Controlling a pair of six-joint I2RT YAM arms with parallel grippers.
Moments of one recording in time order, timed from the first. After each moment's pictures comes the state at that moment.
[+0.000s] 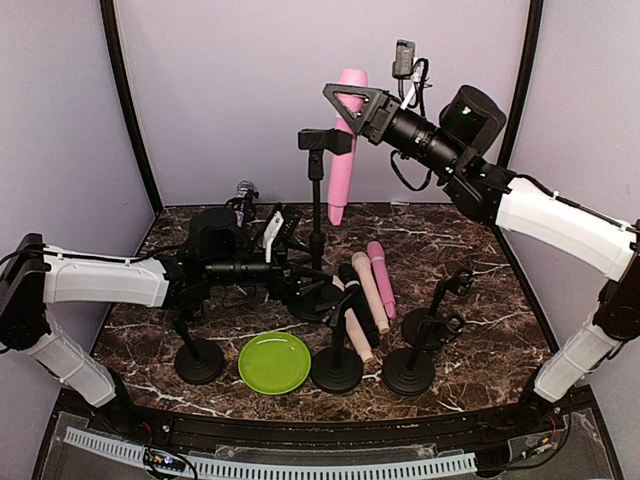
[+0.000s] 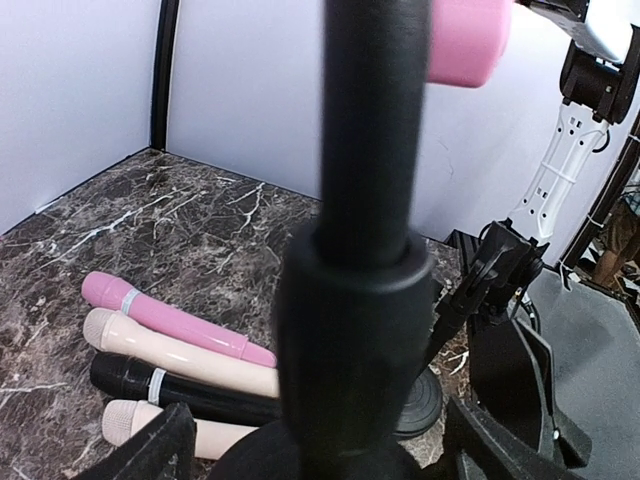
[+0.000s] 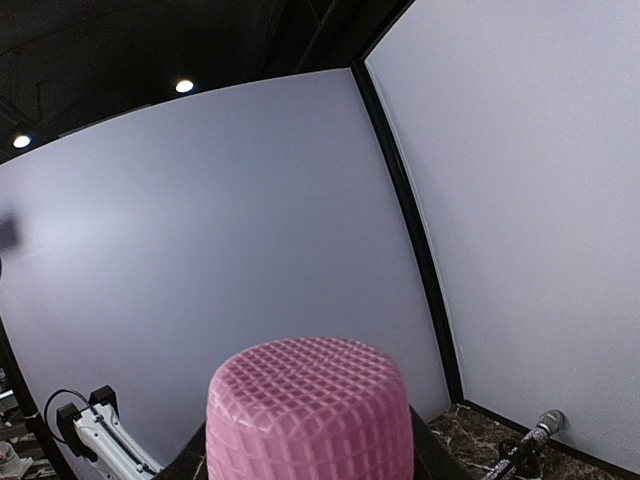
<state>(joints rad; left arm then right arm) -0.82 1.48 0.86 0.41 0.50 -0.13 0.80 1.54 1.49 0.46 -0.33 0.45</state>
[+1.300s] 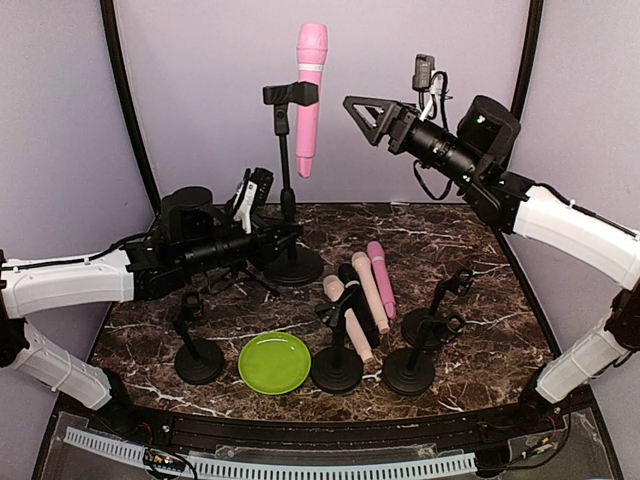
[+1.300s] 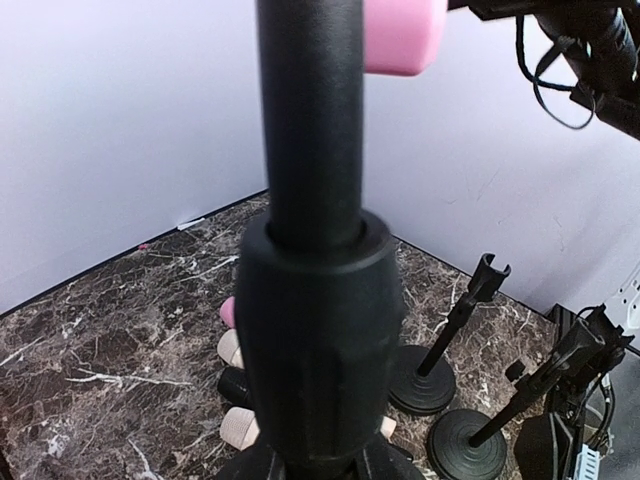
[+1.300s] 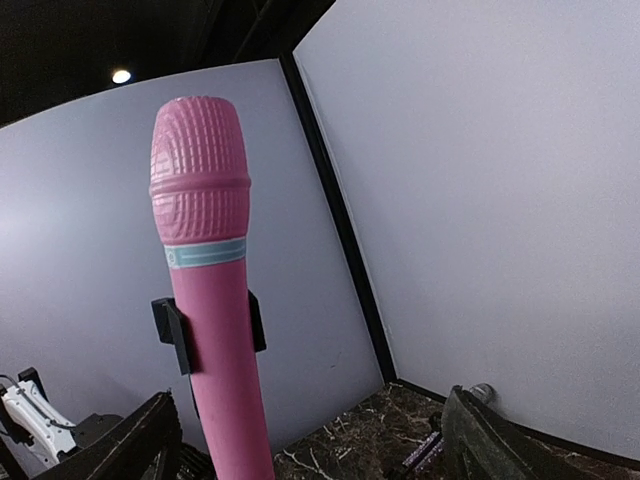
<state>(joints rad) -0.85 1.31 0.91 0.24 0.10 -0.16 0.74 1.45 1.39 0.39 -0.25 0.39</state>
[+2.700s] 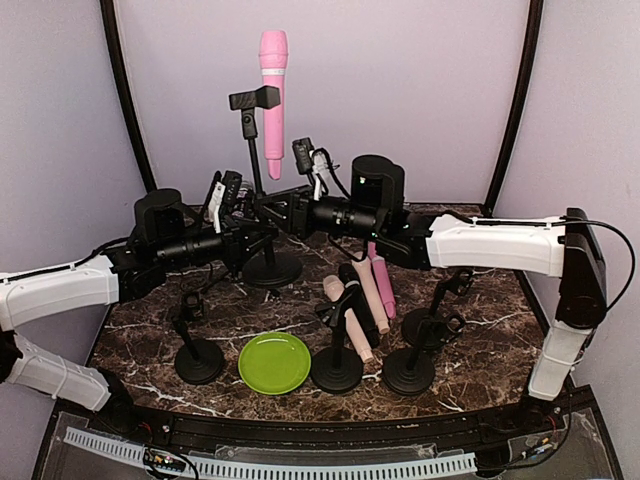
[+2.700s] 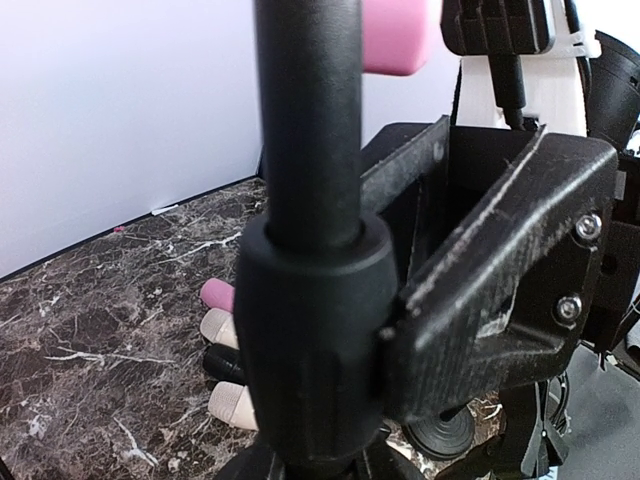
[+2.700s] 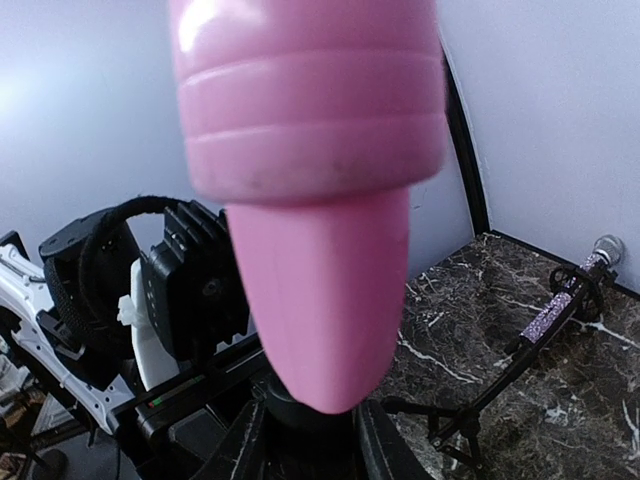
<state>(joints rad) -0.66 1.21 0.81 0.25 0.39 -0.23 0.99 1.79 1.43 0.38 -0.30 0.37</state>
